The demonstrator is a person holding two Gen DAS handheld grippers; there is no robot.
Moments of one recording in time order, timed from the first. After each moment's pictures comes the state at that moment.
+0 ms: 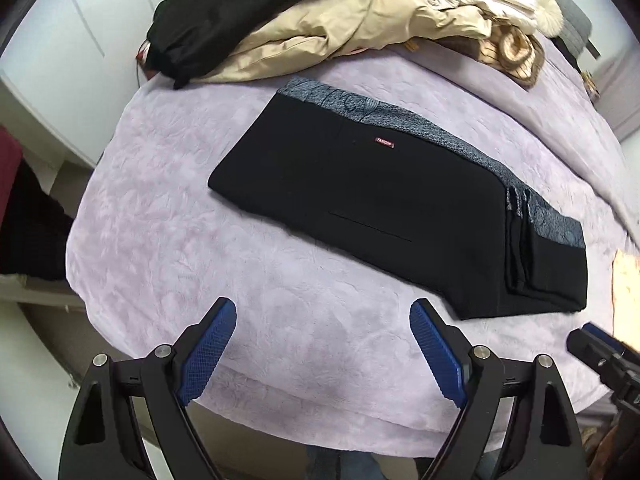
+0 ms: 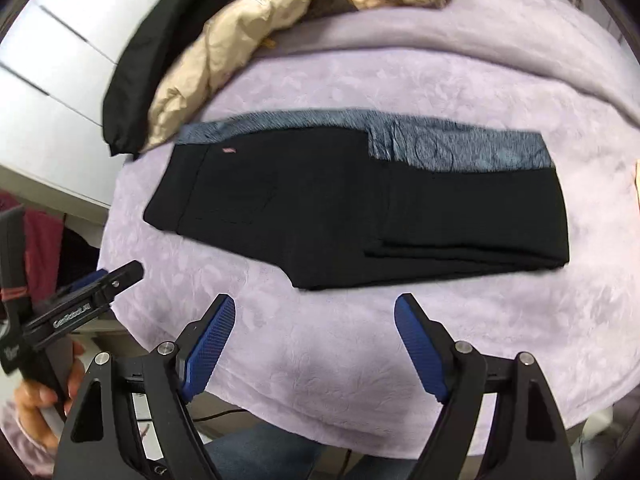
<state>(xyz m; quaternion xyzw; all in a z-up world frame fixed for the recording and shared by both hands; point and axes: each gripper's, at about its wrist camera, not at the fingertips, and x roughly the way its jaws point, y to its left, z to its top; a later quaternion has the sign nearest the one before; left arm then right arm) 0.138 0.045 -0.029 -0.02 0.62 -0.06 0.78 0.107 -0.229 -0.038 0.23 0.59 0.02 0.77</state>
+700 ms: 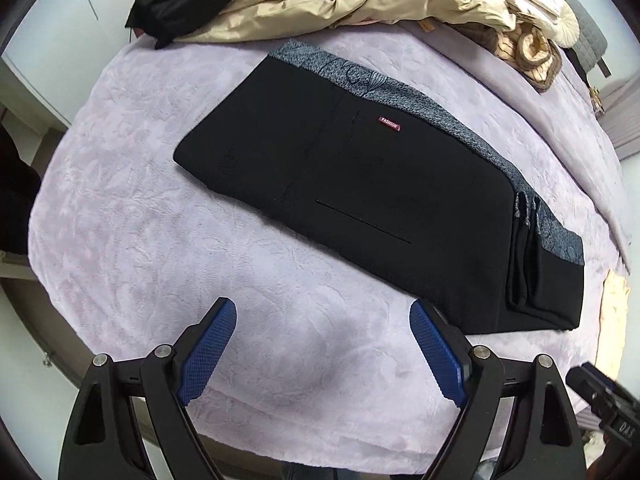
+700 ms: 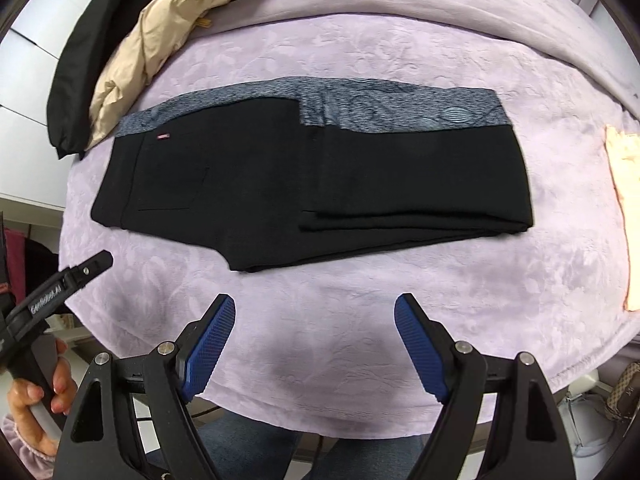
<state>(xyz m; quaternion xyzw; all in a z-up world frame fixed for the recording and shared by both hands) 0.163 0.042 -0.073 -0.07 0.65 -0.07 0.75 0.101 -0.259 -0.057 0.21 0.64 -0.05 0.74</state>
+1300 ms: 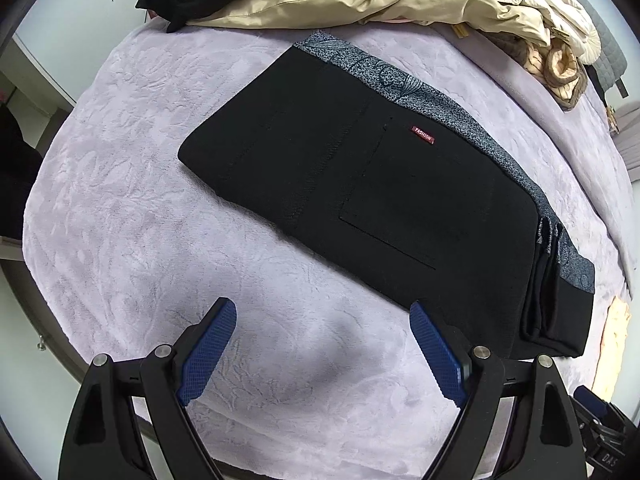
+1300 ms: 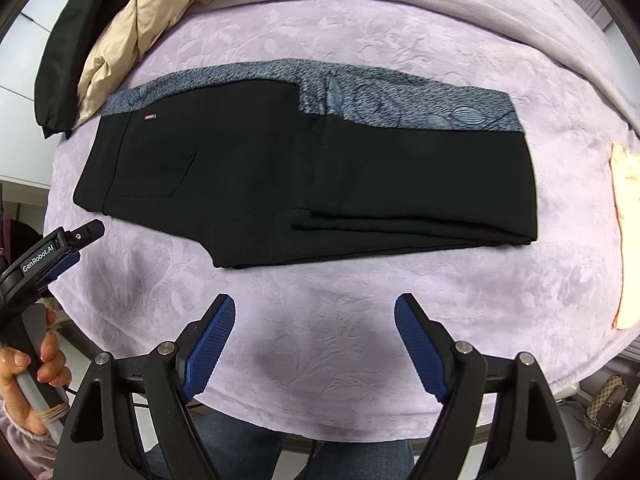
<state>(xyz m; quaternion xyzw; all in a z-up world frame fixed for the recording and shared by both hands) 0.181 0.052 -0.092 -0.08 0.66 -0.04 0.74 0.121 -0.249 -0.074 0.19 0.67 -0.03 0.72</state>
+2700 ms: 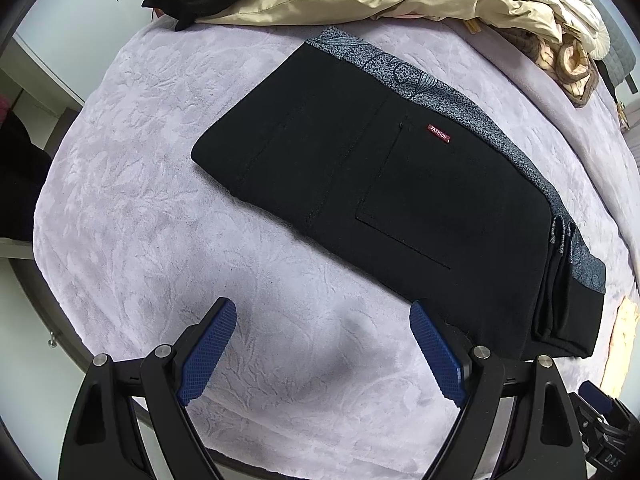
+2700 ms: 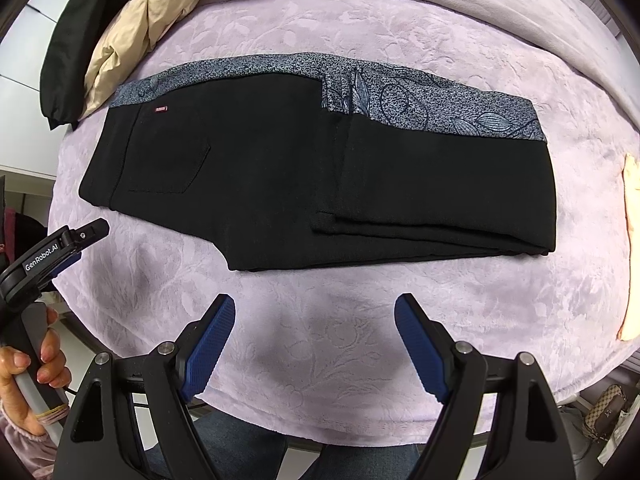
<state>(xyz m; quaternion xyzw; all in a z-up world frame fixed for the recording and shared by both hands) 0.185 0.060 -0.092 -0.07 0.67 -0.02 0.74 0.133 -0.241 -0.077 0.18 0.67 -0.02 0.72</state>
